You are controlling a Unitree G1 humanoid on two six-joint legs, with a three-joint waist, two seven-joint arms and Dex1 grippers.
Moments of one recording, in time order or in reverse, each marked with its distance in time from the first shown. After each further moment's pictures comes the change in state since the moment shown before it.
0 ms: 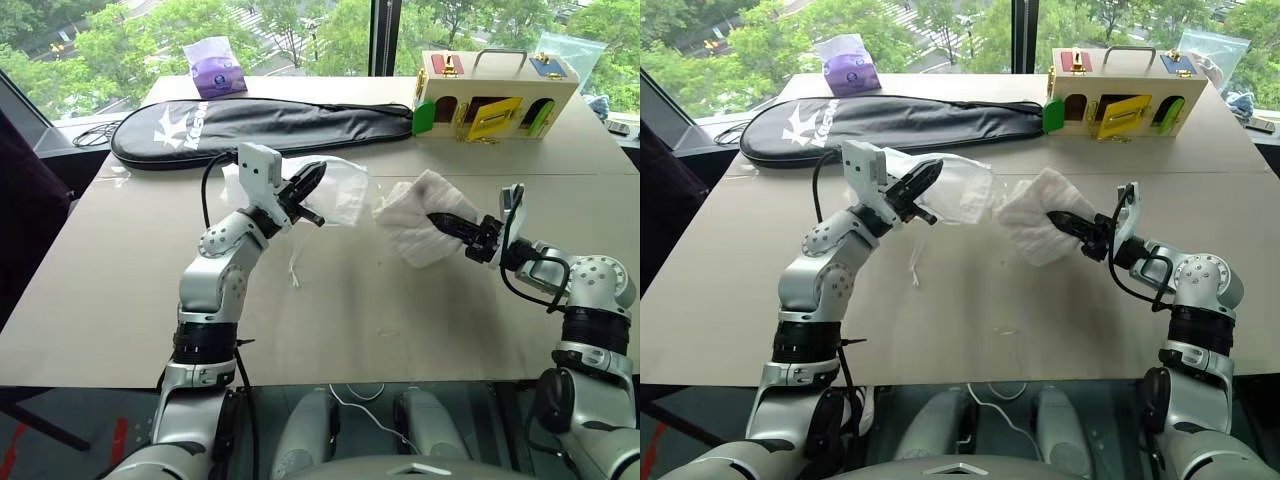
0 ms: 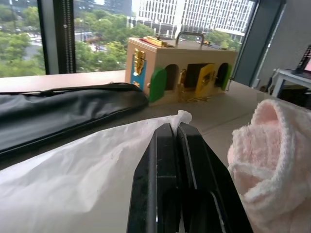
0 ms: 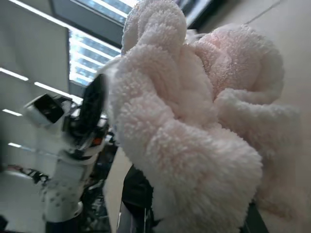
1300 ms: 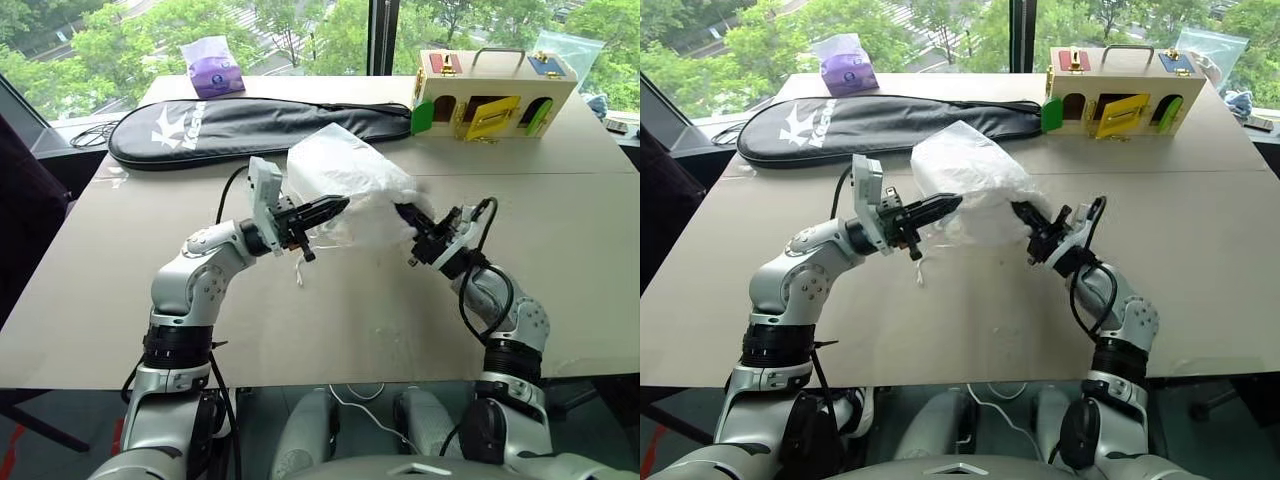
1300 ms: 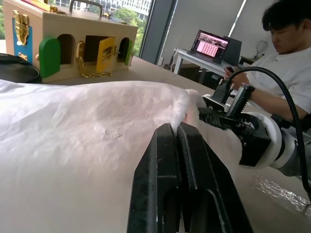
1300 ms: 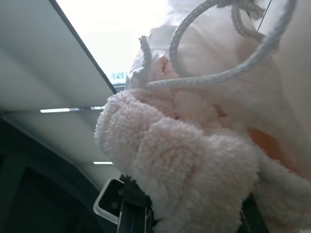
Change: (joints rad) left arm 0.042 0.106 -0.027 -0.060 -0.153 0.174 -0.289; right arm 0.116 0.424 -0.071 0.066 0.699 -0.351 -0.813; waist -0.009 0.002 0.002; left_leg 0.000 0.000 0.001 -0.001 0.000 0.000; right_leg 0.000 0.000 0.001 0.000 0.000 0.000
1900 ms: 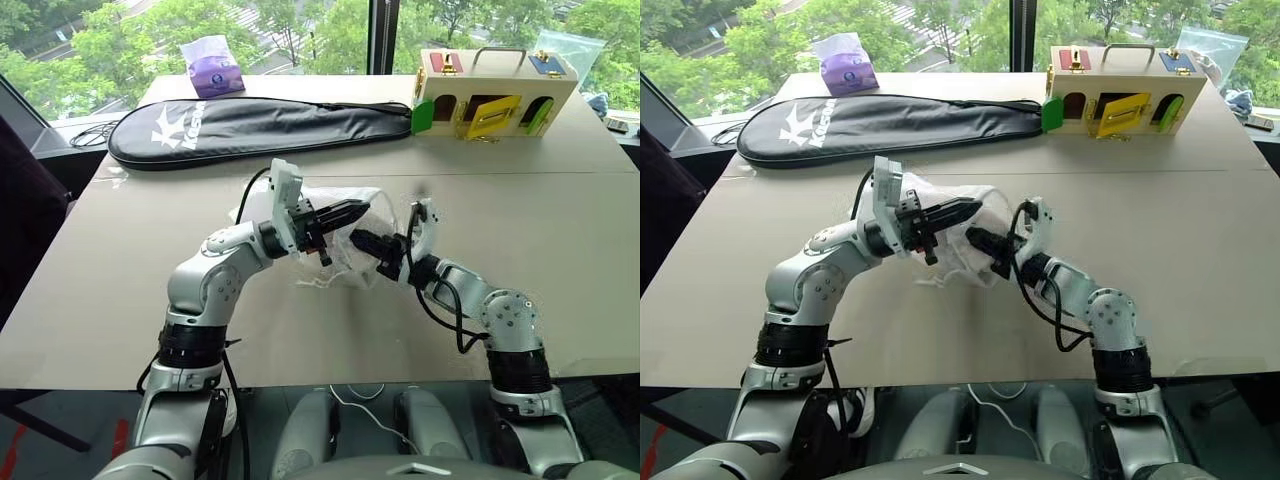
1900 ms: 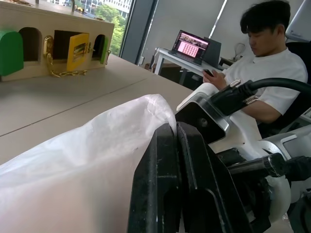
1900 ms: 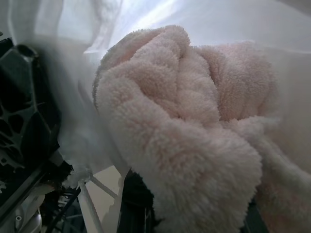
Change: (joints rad) left arm -0.015 -0.055 -0.039 -0.012 -0.018 0.017 0.007; right arm 0.065 -0.205 0.583 -0.286 -0.596 -0.141 0.241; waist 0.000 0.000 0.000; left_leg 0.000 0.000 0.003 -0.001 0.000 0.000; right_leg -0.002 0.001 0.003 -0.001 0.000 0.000
